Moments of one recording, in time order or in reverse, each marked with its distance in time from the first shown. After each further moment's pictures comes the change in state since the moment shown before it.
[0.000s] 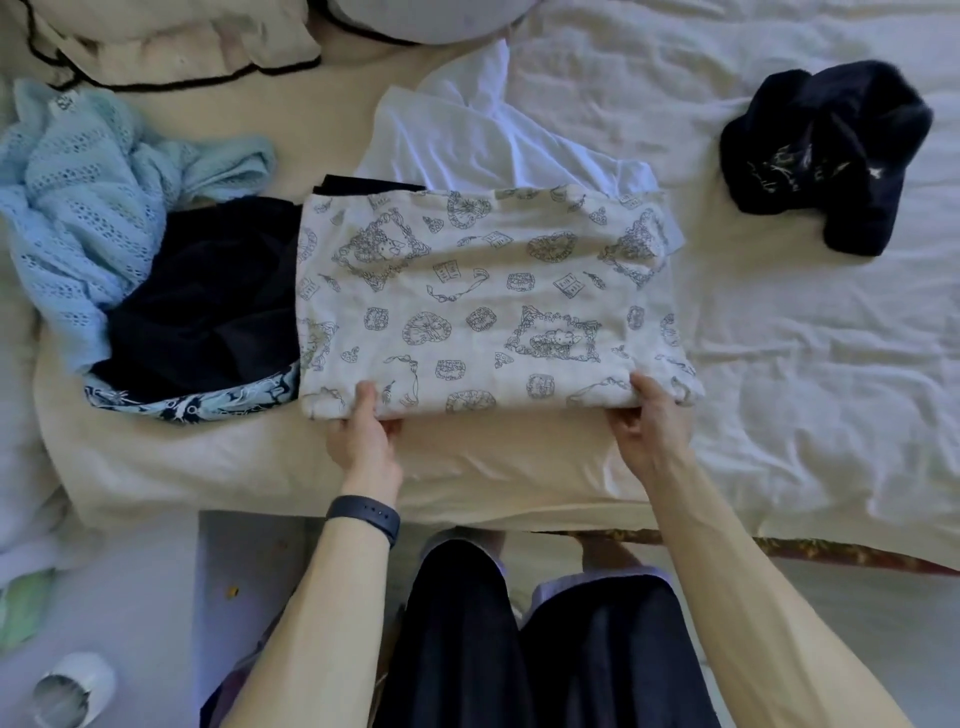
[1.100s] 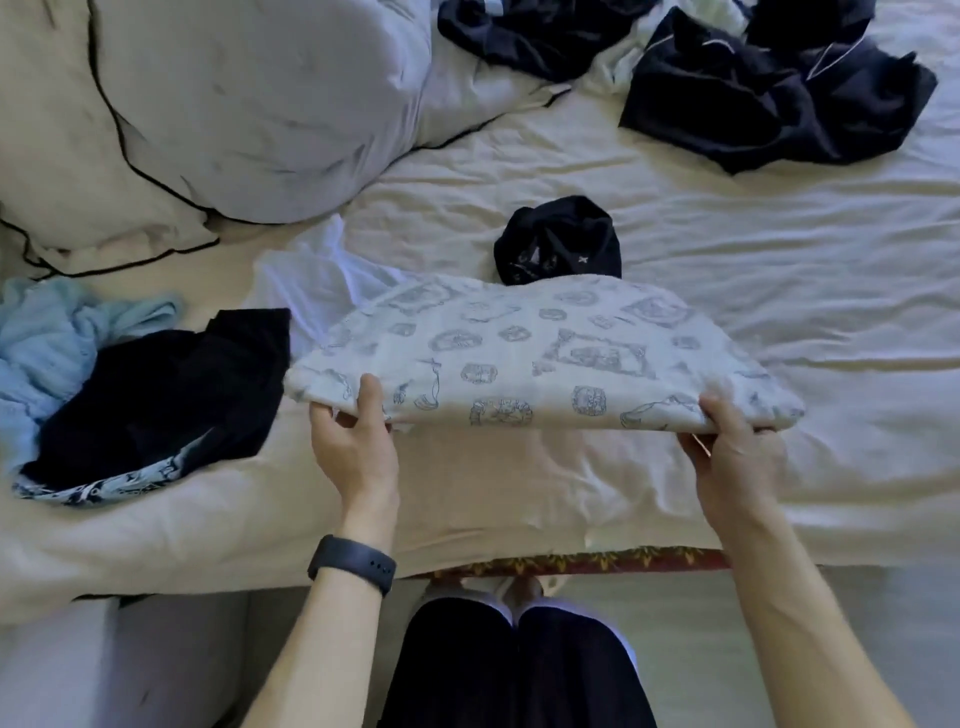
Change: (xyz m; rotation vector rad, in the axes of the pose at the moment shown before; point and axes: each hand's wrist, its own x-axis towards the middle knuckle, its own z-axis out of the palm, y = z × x) left_hand -0.286 -0.078 0.093 0.116 -0.332 0.664; right_hand -0.075 -0.257 -0.219 0.020 -0.015 -0.486
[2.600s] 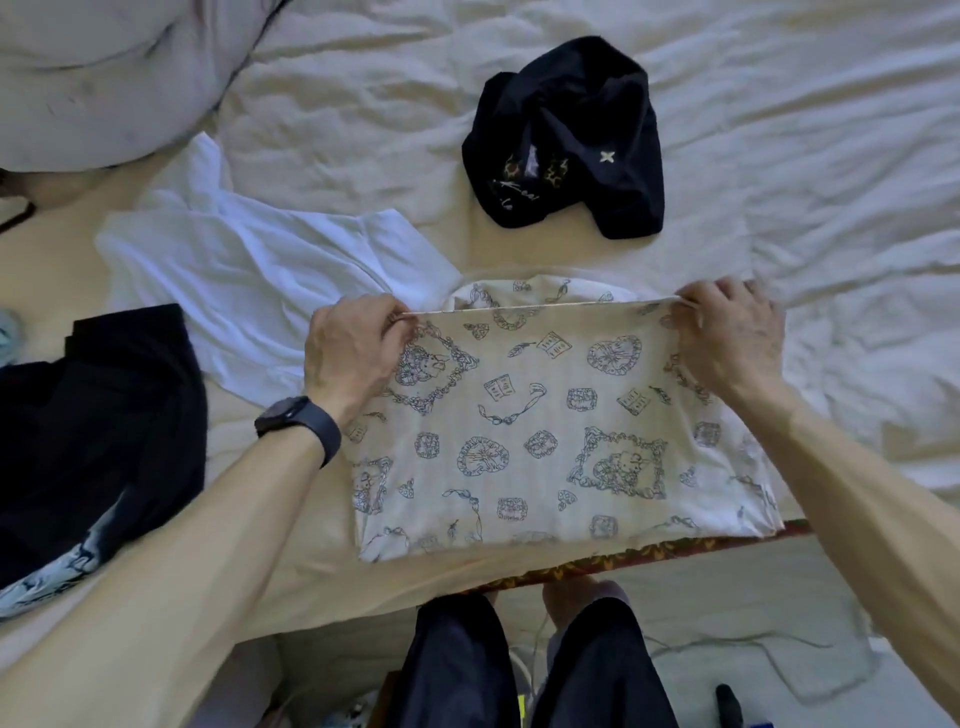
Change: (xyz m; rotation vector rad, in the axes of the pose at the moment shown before) left_hand 0.205 -0.109 0.107 1.344 -0.791 0.831; right_hand 0.202 0.102 0.062 -1.658 -0.132 -0.670
